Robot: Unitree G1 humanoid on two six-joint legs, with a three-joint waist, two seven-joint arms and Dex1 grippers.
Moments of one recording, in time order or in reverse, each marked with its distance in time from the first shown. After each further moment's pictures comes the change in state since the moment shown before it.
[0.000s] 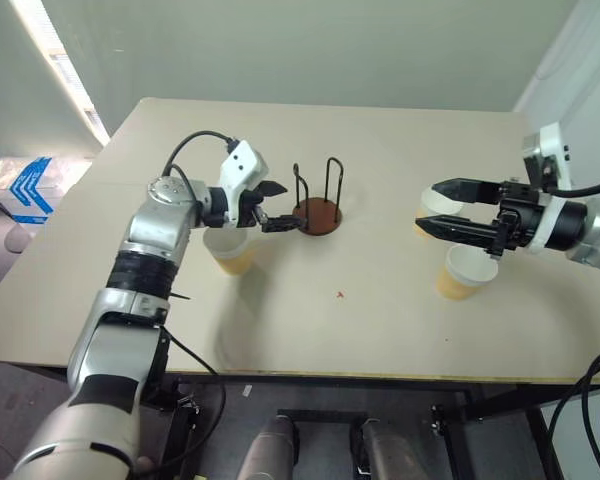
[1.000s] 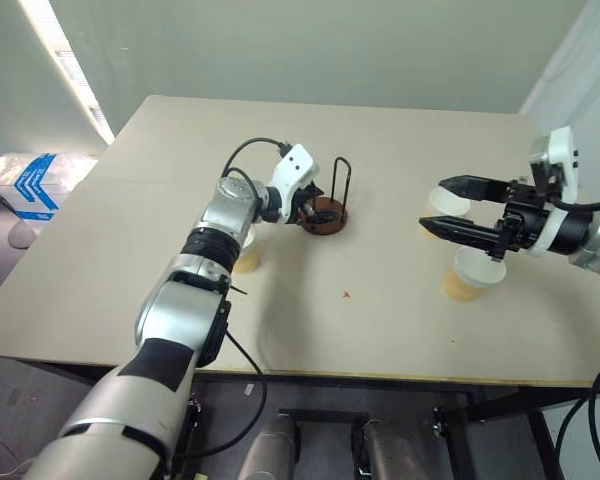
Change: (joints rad) left arm -0.219 -0.246 0.016 0.467 0.139 -0.193 0.149; right arm 0.060 -0.014 -0.004 -0.021 -0.006 -0.118 -0.039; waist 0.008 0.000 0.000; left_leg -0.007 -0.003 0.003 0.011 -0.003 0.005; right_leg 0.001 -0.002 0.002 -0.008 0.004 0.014
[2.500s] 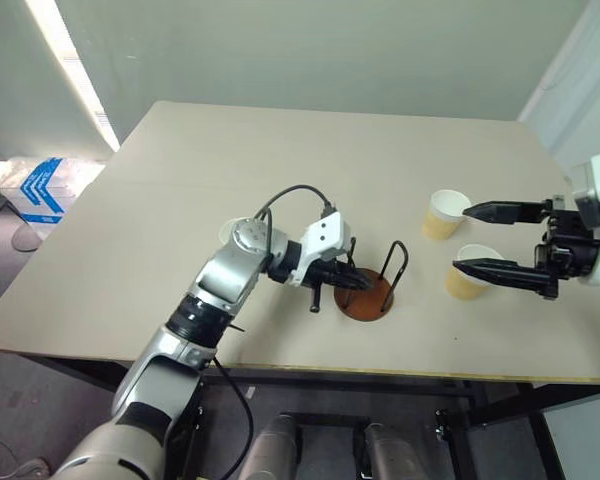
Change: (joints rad) left arm 0.445 0.101 -0.229 -0.956 -0.108 0.350 -0.308; right arm 0.175 -0.205 -0.094 -0.061 0.031 -0.104 0.221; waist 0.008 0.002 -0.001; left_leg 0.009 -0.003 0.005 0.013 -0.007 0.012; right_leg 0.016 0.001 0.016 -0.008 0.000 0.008
